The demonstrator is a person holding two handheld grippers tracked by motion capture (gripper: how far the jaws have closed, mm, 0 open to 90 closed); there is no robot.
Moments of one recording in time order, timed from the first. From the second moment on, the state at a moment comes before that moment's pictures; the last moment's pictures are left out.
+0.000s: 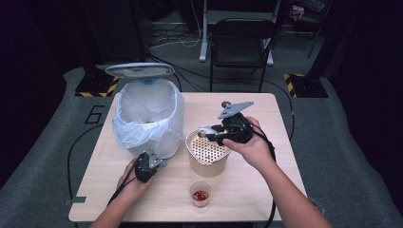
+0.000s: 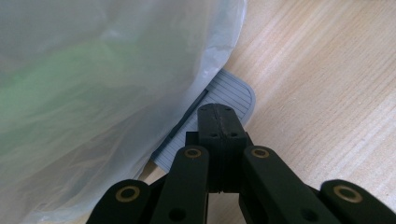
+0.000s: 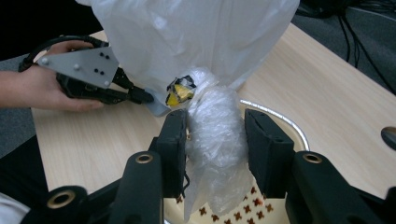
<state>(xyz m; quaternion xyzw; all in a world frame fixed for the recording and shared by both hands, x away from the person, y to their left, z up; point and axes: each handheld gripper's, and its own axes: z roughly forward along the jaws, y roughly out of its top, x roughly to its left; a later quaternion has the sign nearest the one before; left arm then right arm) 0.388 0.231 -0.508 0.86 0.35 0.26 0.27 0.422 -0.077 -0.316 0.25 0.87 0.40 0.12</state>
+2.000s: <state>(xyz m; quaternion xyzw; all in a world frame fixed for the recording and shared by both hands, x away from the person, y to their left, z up) 0.392 0.235 -0.503 0.87 0.32 0.27 0.25 0.488 0.077 -0.264 0.21 0.88 0.41 0.14</state>
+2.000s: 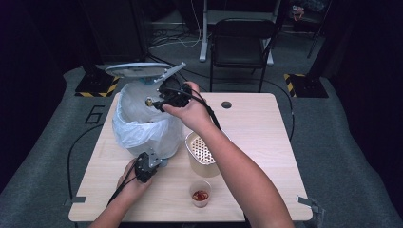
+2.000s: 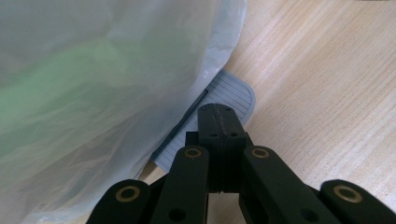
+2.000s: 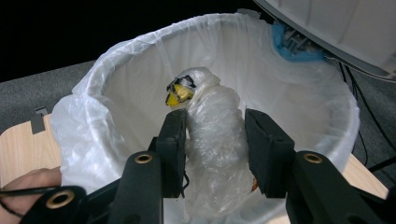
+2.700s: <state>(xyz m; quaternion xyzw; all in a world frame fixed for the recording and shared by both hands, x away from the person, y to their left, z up) 0.392 0.234 -0.503 0.87 0.32 0.27 0.25 0.482 0.062 -0.267 0.22 0.86 0.43 0.15</state>
